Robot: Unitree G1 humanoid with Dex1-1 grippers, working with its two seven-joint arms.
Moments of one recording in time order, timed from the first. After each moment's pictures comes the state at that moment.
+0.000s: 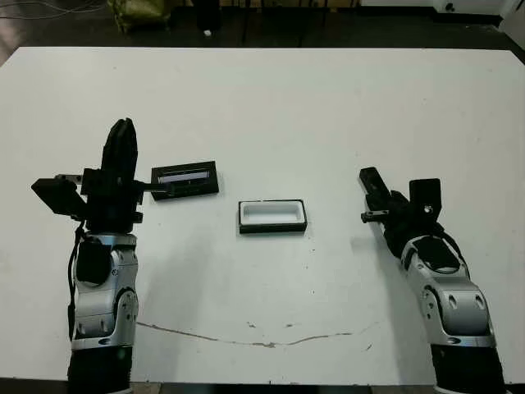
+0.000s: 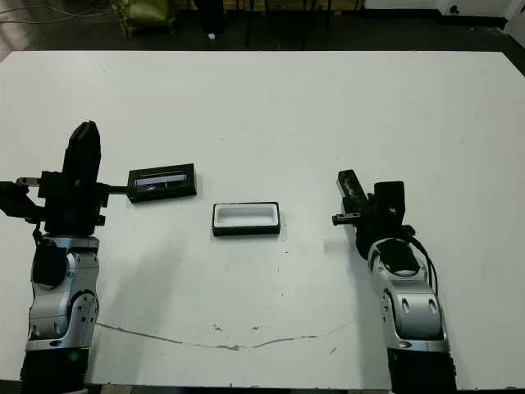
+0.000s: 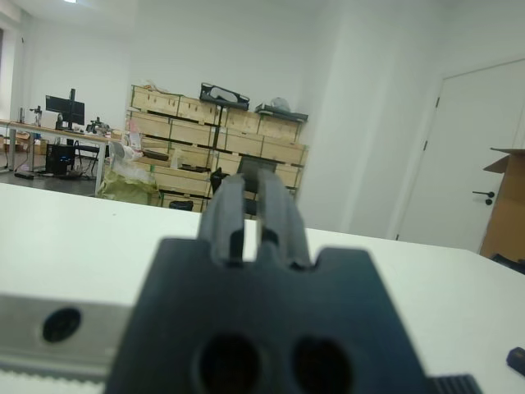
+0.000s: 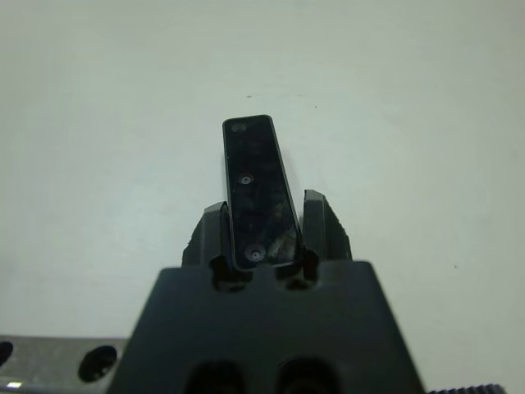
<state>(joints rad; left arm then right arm) -0.15 0.10 0.17 -0.07 -0.31 -0.26 -0.21 -0.19 -0.25 -0.08 -0.12 0.10 0.57 0.13</state>
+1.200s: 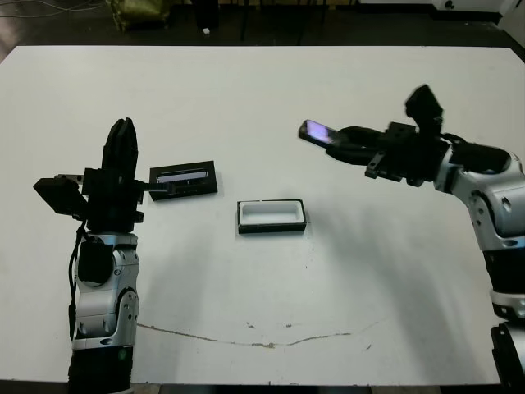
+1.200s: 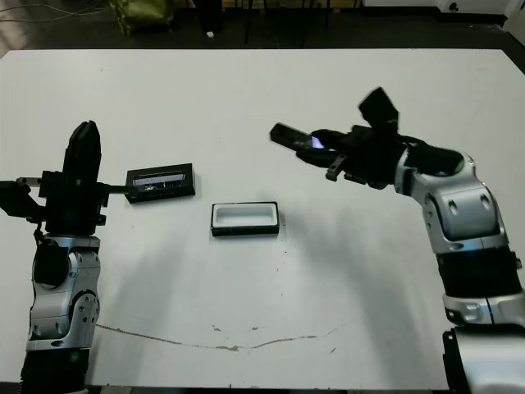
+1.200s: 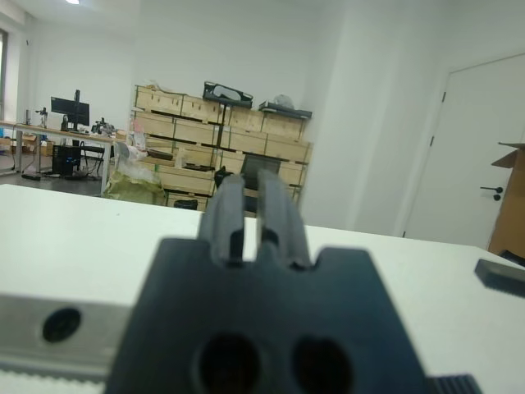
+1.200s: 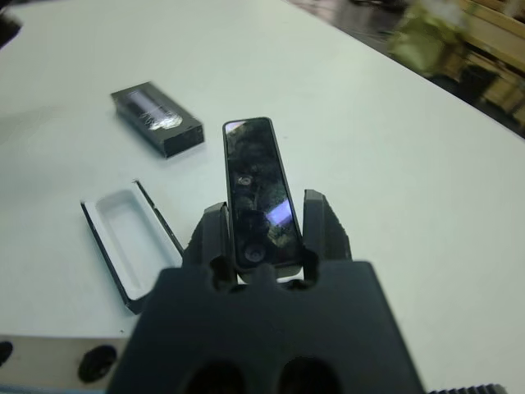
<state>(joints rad) -0.15 0.10 0.16 -0.08 -0.29 -0.26 -0.19 -0.70 -0.61 0.16 0.17 0.22 0.45 0.95</state>
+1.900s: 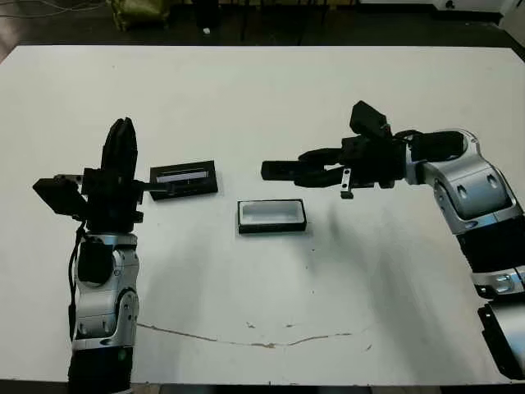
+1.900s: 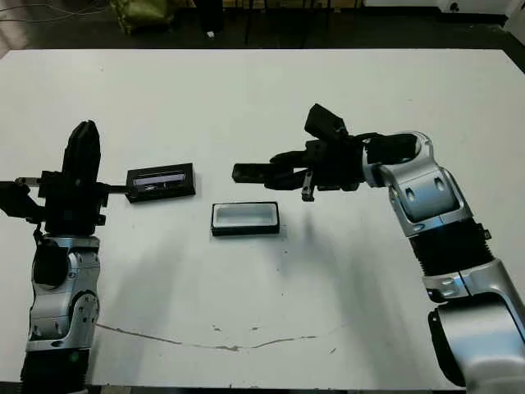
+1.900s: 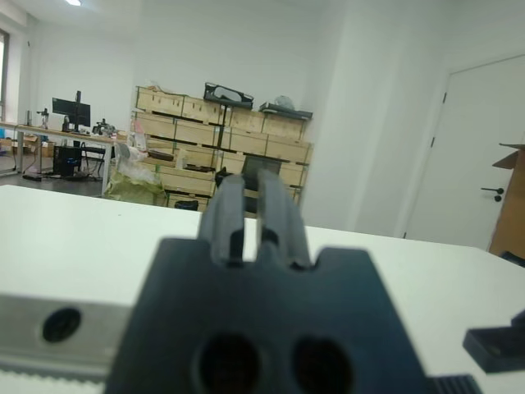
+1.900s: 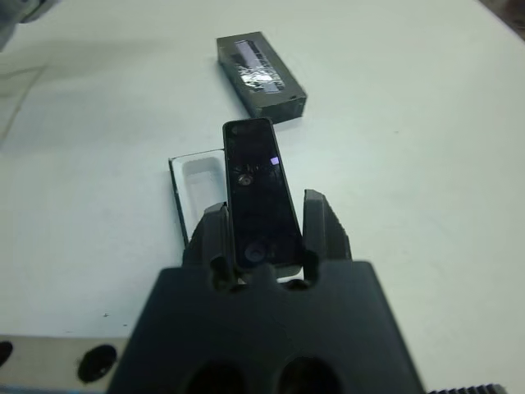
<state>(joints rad) -0.15 0.10 0.16 -0.08 -0.28 -0.27 -0.18 -0.79 -0.57 0.30 0.25 0.17 0.42 1.19</state>
